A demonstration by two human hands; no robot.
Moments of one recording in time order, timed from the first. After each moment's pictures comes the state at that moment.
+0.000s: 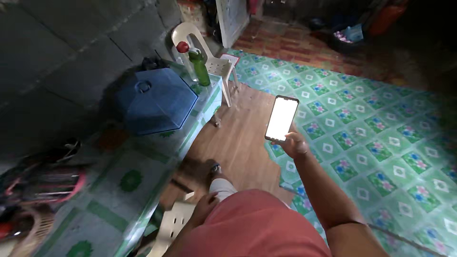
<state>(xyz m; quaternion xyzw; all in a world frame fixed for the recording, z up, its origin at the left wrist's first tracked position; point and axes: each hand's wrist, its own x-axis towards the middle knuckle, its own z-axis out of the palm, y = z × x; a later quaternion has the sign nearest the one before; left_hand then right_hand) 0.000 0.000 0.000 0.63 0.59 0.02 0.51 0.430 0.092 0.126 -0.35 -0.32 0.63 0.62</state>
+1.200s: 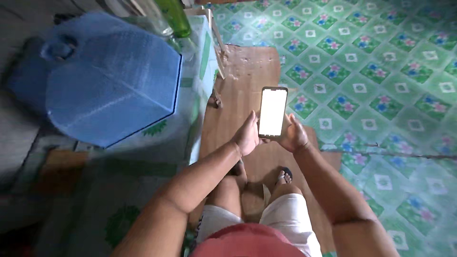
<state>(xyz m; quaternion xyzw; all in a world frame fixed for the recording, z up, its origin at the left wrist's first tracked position) 0.031 0.249 -0.121 0.45 0.27 0.08 0.85 0.187 0.143 -0.173 -0.35 -0.19 0.62 0.68</state>
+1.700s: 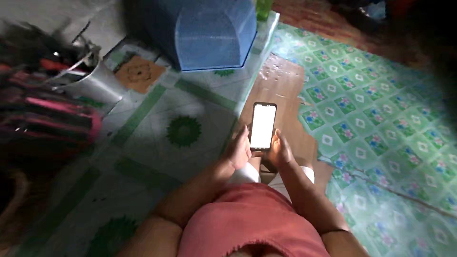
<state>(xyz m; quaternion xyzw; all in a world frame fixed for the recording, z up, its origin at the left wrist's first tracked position) -0.258 0.109 -0.121 0.34 0.29 0.27 0.85 -0.099 0.057 -0.142 -0.46 -0.24 0.60 0.61</state>
